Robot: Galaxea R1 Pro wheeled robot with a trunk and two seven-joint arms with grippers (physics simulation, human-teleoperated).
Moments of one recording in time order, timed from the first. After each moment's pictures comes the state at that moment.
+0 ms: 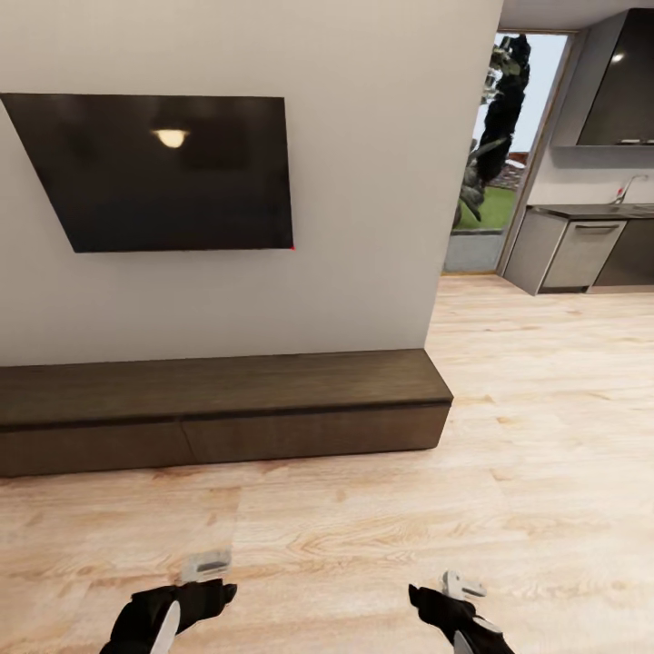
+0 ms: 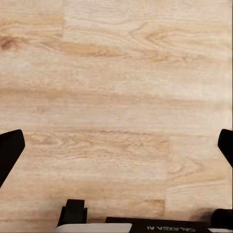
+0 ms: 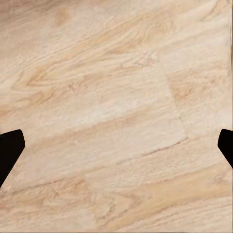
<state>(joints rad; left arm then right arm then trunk) -0.17 -0.02 0.08 -1.16 0.11 0.73 0.00 -0.39 0.03 -0.12 -0.43 -0.15 0.06 0.02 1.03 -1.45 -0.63</state>
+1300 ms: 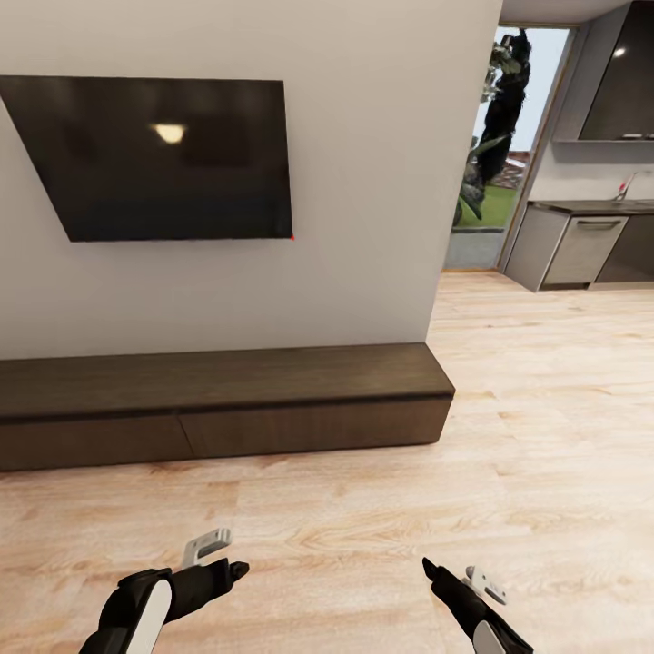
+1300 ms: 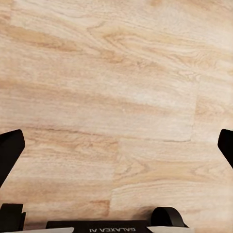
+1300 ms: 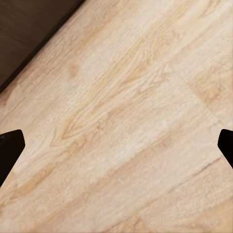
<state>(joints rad) -0.17 -0.02 0.11 -1.28 0.35 0.87 -0.01 -0.38 0.02 -0.31 -0.48 -0.39 0.03 0.16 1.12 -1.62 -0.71</state>
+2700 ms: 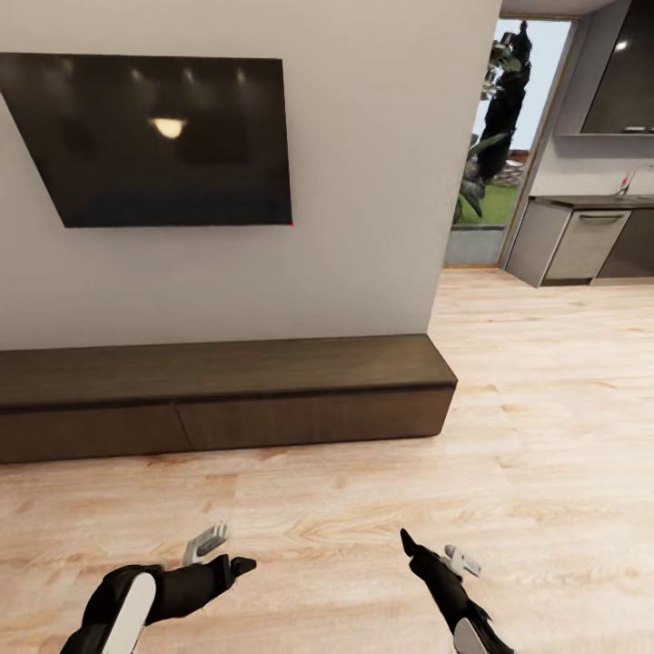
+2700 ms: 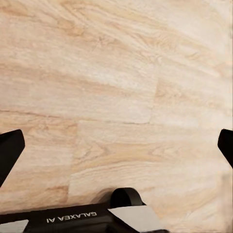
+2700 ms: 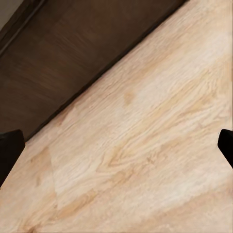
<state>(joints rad) -0.17 0.01 0.13 -1.32 0.53 1.01 -0.09 -0.38 0.08 -0.31 -0.48 -0.39 -0.17 0.37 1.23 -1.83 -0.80</state>
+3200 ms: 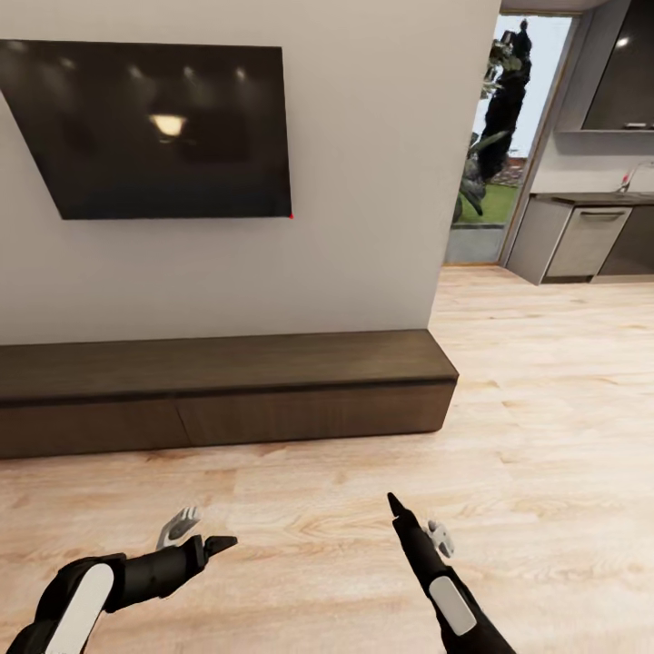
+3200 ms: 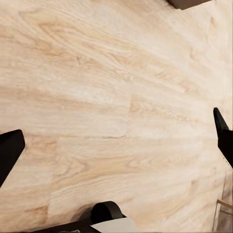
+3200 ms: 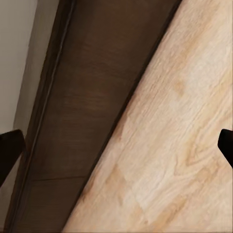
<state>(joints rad) -0.17 0.15 0.15 -1.36 0.74 1.04 -0.17 -0.47 0.15 -0.31 -0.49 -0.76 -0.02 0.38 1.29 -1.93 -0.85</state>
